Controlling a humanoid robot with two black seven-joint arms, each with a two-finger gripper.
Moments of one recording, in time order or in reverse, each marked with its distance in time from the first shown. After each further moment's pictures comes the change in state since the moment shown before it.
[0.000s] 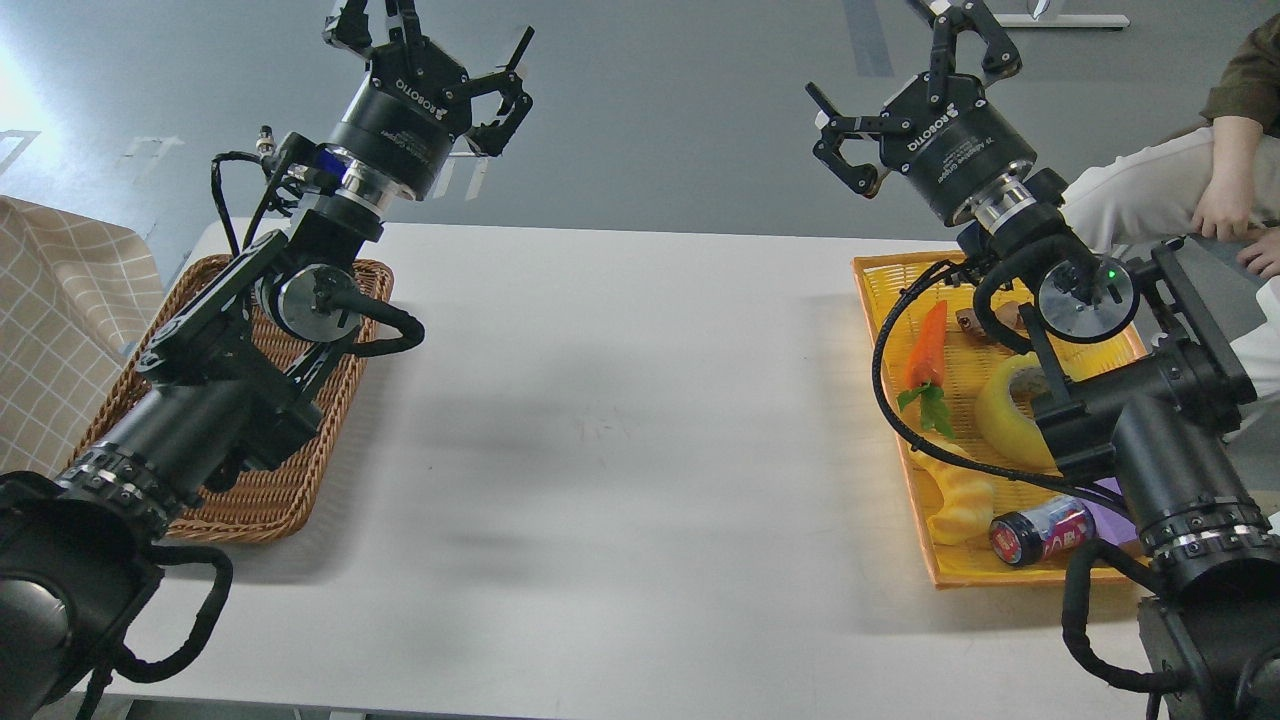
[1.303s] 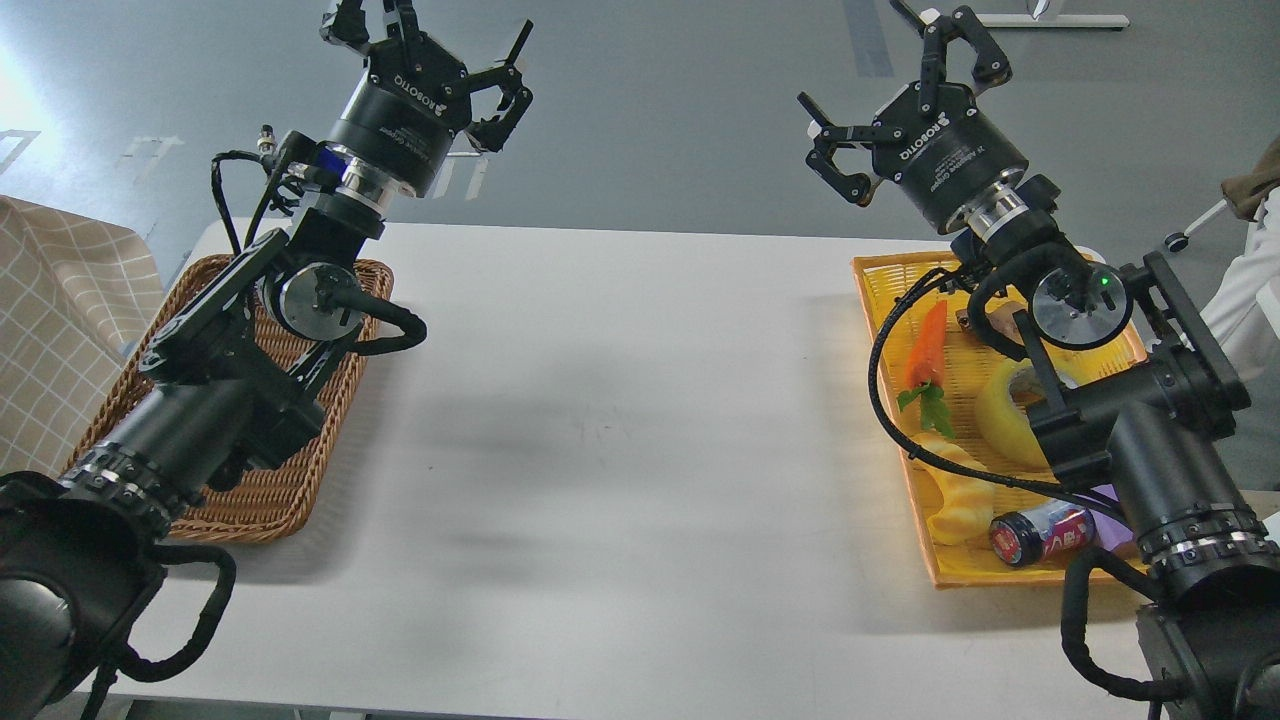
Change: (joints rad) left arm -0.006 -0.006 -0.002 -0.005 -0.002 0.000 -0.004; right arm -0.019 0.001 -0.017 0.022 0.000 0.000 0.000
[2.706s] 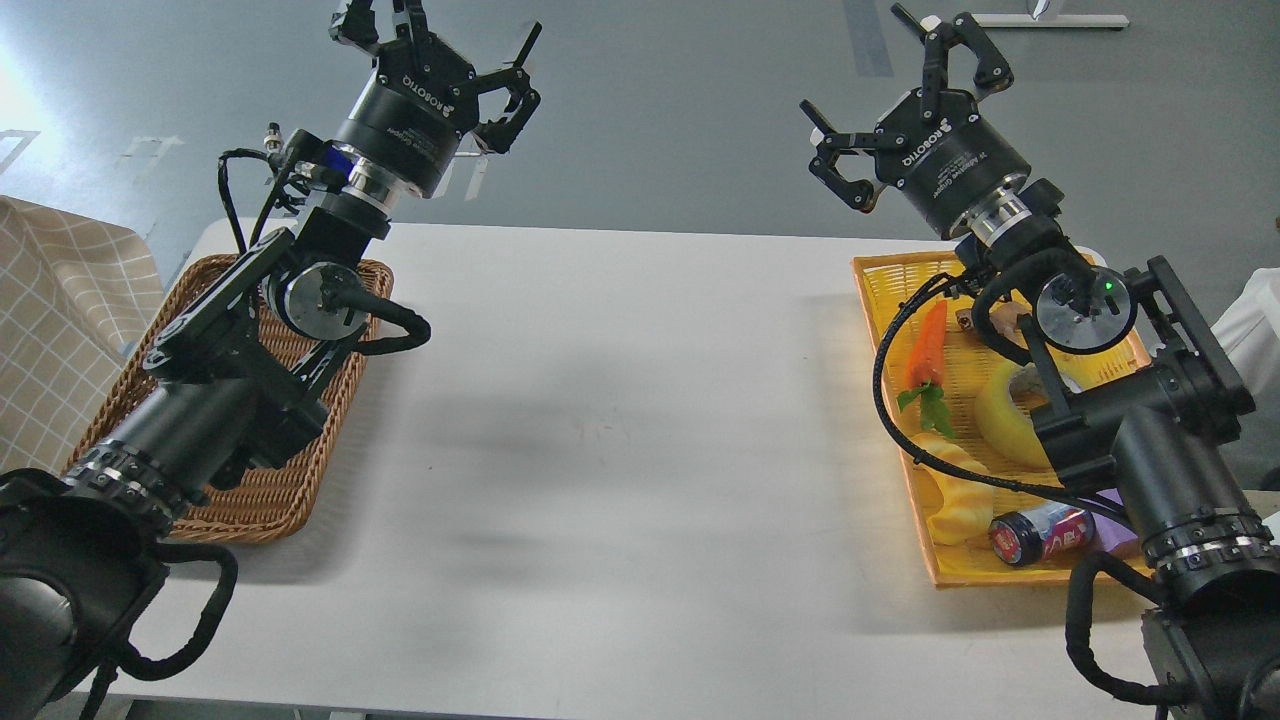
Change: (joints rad) left arm -0.005 -0.002 0.008 0.000 0.003 0.000 0.003; right arm 0.002 -0.014 -0.003 -0.003 -0.006 0.000 -0.008
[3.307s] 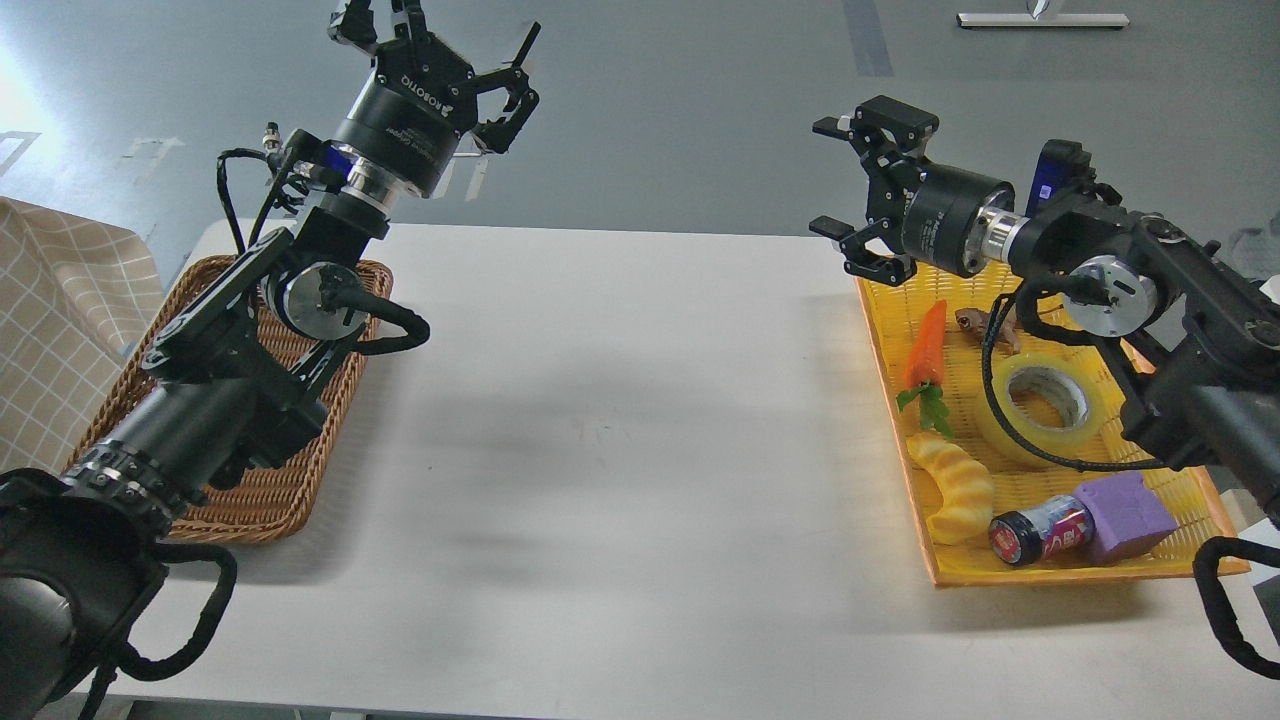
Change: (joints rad) left arm 0.001 0.002 0.000 0.000 0.000 0.000 0.000; right arm 0.174 -0.286 -0.633 0.003 -0.263 0.000 -0.003
